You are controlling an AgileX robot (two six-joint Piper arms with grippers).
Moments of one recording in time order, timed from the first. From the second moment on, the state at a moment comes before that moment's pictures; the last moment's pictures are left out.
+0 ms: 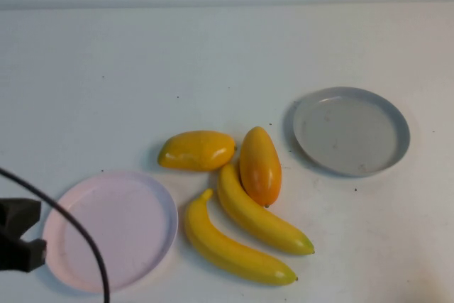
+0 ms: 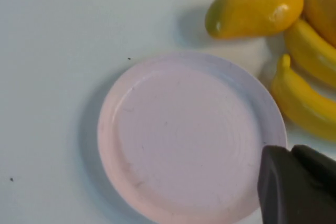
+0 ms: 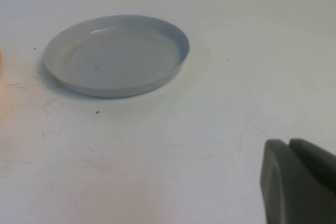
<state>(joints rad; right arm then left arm) 0.07 -0.01 0.02 0.08 0.35 -0.03 -0.17 0.69 -0.64 -0.25 0.76 0.20</state>
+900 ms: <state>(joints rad) 0.07 -0.01 0.02 0.08 0.35 -0.03 -0.37 1.88 -1.70 -0.31 1.21 1.23</state>
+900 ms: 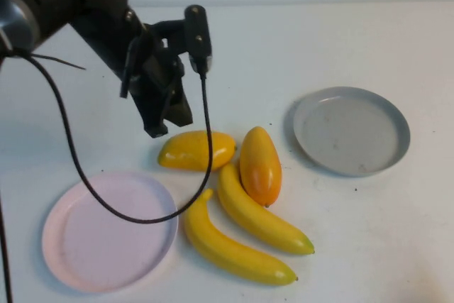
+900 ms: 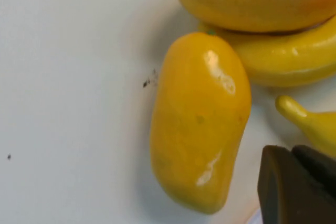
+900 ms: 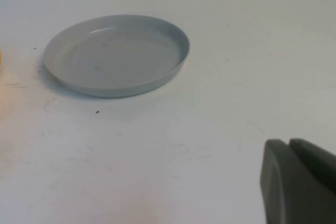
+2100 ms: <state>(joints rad) 0.07 -0.01 0.02 0.08 0.35 -0.03 -0.43 2.11 -1.72 -0.18 1.03 1.27</state>
